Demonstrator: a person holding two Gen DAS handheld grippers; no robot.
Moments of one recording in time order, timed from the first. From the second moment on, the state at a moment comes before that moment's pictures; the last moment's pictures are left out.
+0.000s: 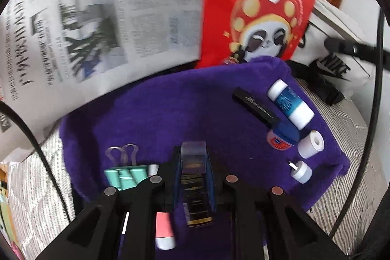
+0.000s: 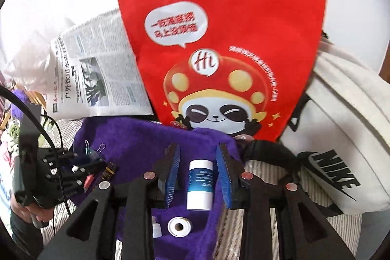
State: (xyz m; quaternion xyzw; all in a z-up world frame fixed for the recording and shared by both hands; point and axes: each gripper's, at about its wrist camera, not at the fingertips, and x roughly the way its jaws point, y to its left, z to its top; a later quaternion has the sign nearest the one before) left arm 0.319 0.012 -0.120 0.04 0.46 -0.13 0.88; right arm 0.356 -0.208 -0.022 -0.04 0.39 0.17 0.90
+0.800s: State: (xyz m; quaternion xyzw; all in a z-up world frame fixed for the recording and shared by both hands) left arm 0.318 -0.024 -0.149 0.09 0.49 -0.14 0.86; right arm 0.351 -0.231 -0.017 -0.02 0.39 0.15 0.91
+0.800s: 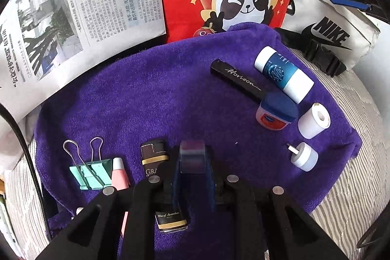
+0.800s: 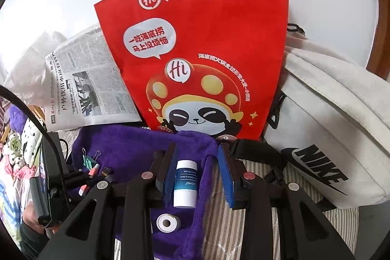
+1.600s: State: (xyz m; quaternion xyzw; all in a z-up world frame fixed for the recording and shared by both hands) left arm 0.193 0.002 -0.087 0.05 0.46 -0.07 0.88; right arm 0.276 -0.213 -0.017 -0.03 0.39 0.13 0.91
